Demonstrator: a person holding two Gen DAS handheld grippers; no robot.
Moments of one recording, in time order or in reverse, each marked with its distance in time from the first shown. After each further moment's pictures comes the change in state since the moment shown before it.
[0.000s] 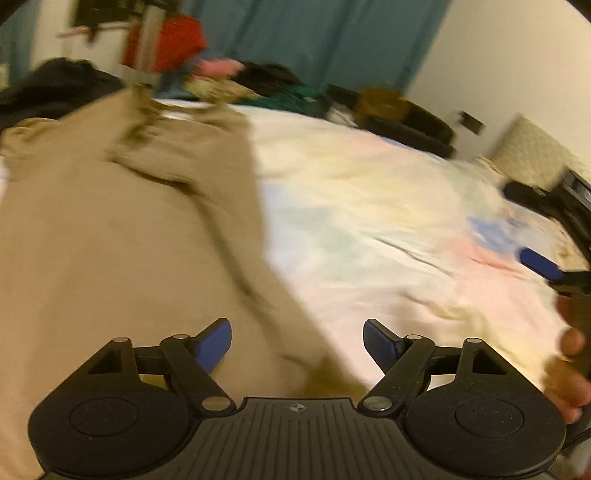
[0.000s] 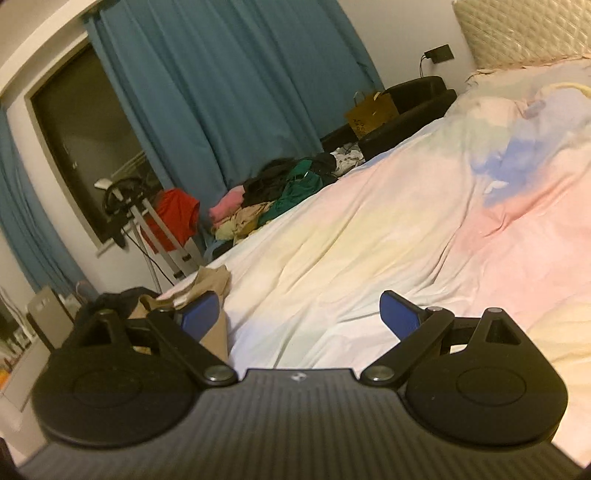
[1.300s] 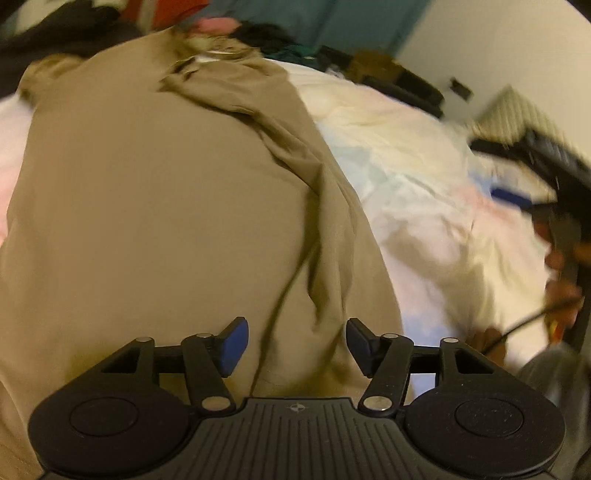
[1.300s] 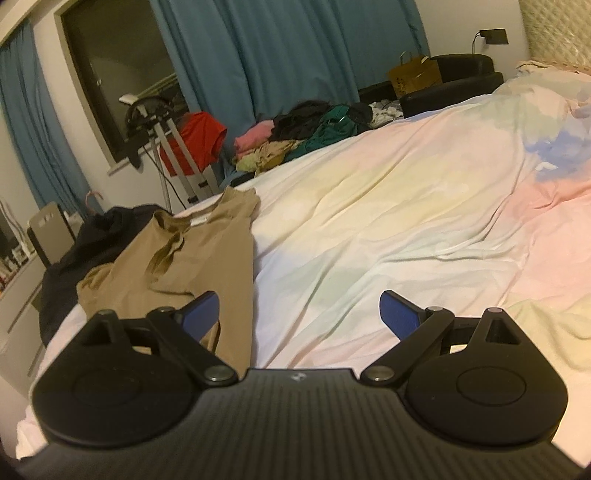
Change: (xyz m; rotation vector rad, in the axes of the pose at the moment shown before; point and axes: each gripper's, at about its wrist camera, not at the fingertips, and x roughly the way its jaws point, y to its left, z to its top) left arm -0.031 0.119 -0.061 0.039 0.121 -0.071; right arm 0.032 0.054 -0.042 -0.183 0.200 0.029
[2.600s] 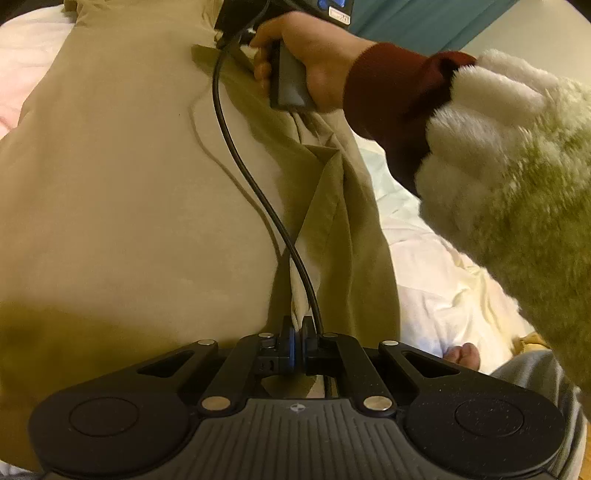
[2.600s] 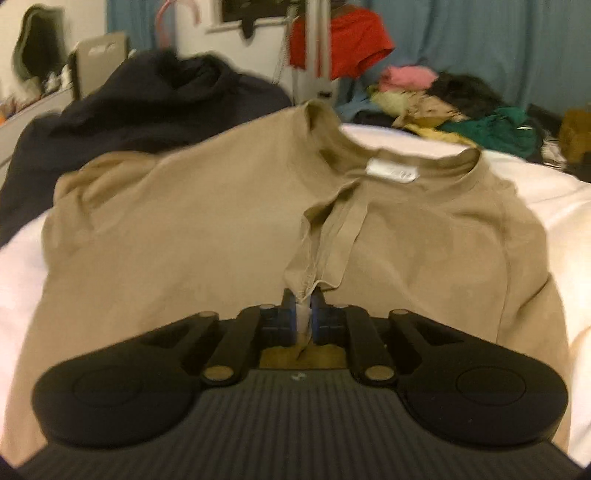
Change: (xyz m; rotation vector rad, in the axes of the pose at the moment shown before) left arm -0.001 0.041 -0.022 -0.272 -0.019 -0.132; right arm 0.285 0.263 0.013 -0.487 0.179 0.140
